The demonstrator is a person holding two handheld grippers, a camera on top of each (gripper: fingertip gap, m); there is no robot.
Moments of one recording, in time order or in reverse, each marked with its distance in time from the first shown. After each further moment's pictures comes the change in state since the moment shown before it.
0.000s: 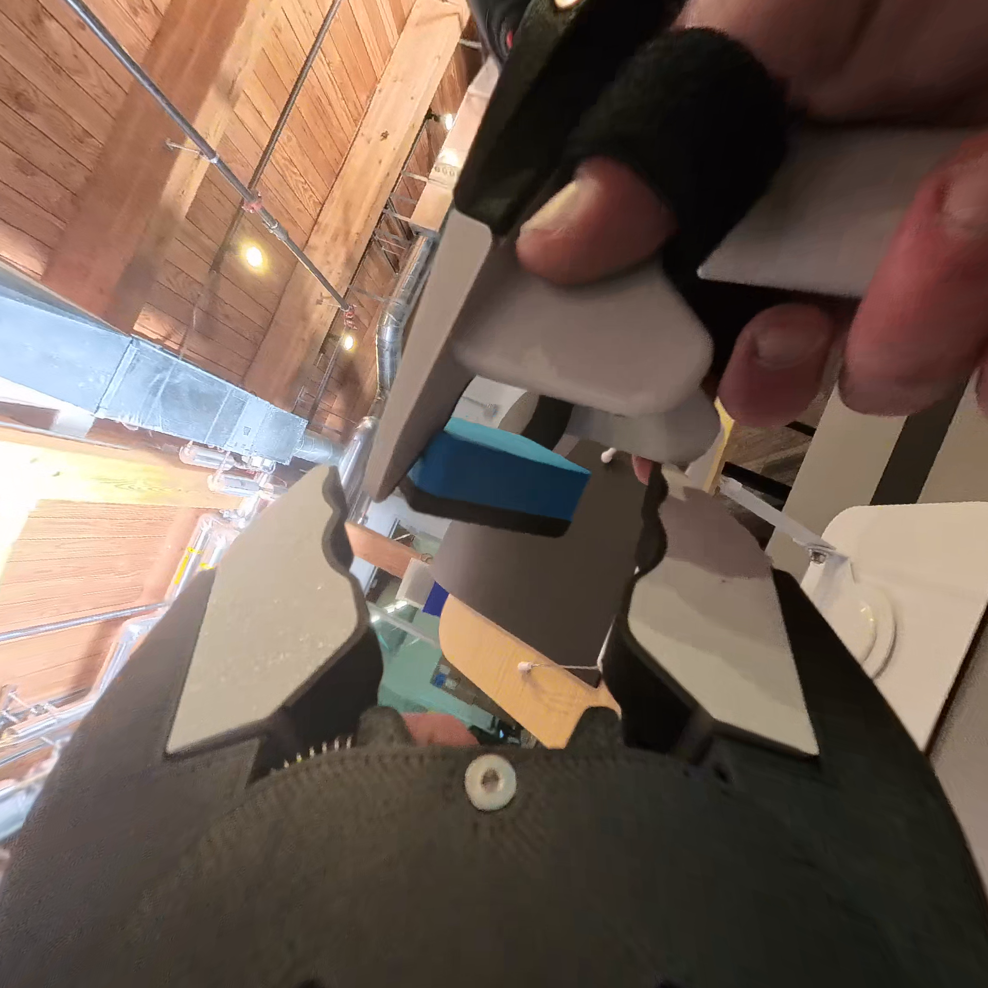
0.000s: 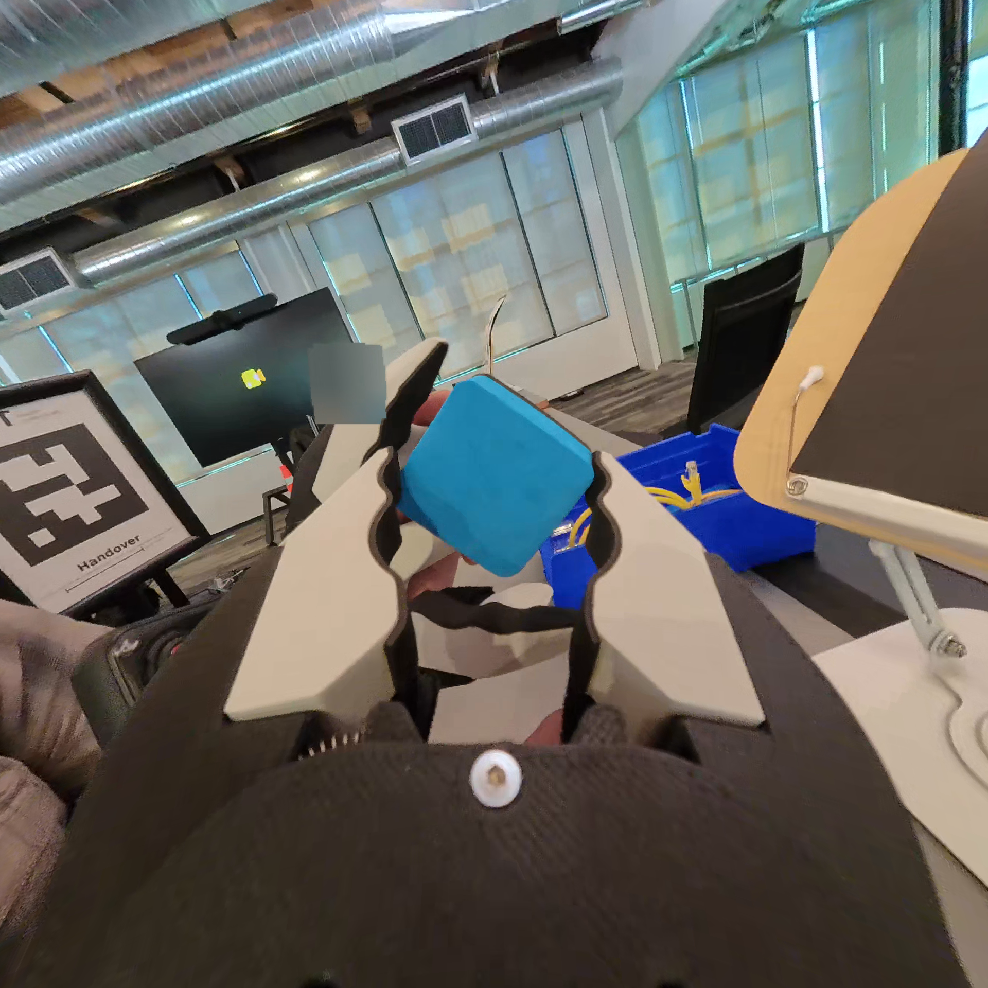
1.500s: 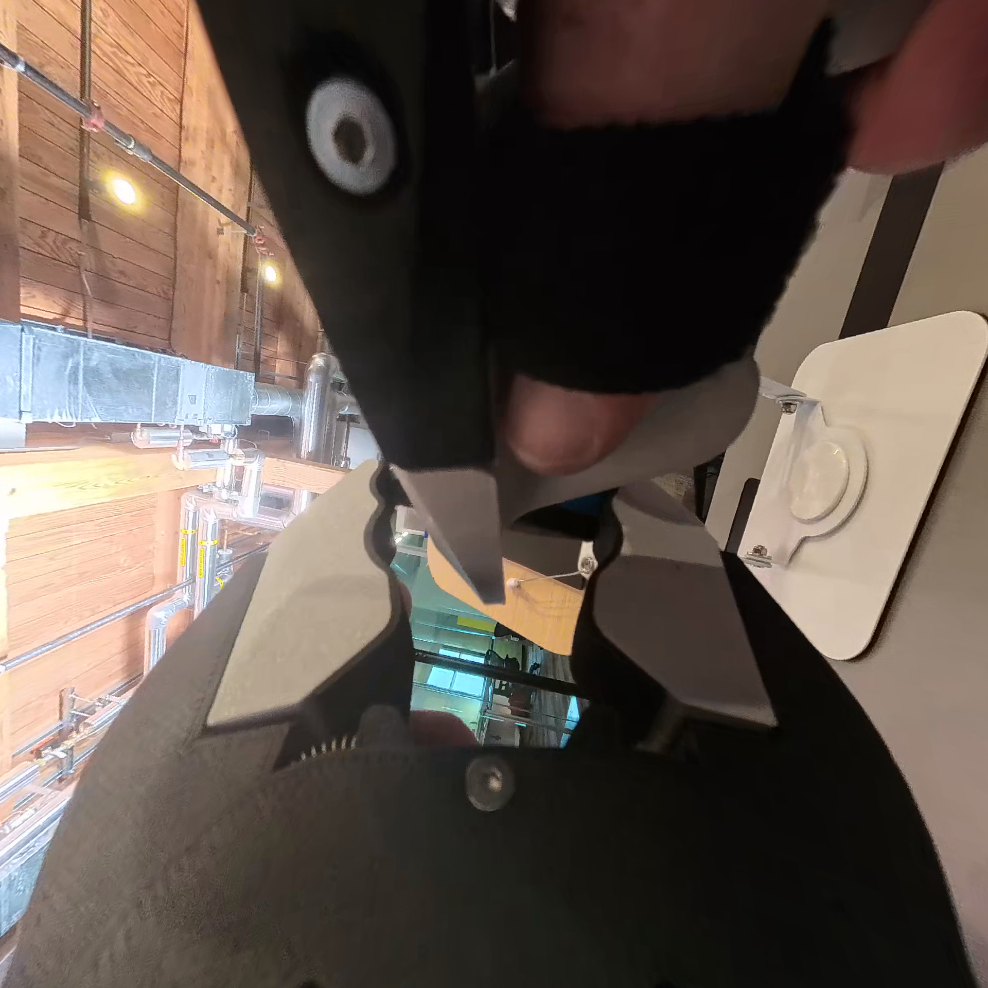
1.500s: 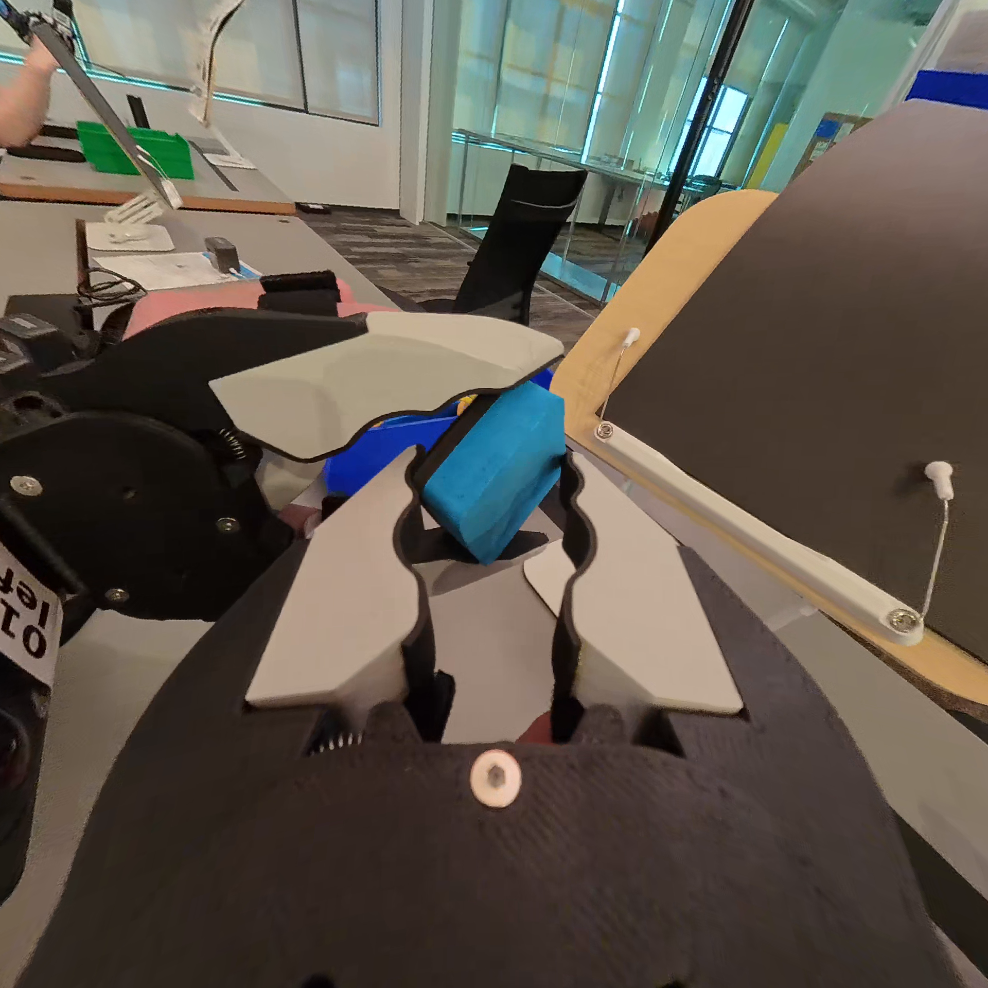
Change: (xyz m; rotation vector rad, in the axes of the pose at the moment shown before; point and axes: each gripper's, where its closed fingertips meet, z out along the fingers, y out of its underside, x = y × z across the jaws) left arm 0.029 0.032 0.001 -0.219 0.150 0.175; right arm 0.035 0.038 0.002 -0.318 0.451 -0.533
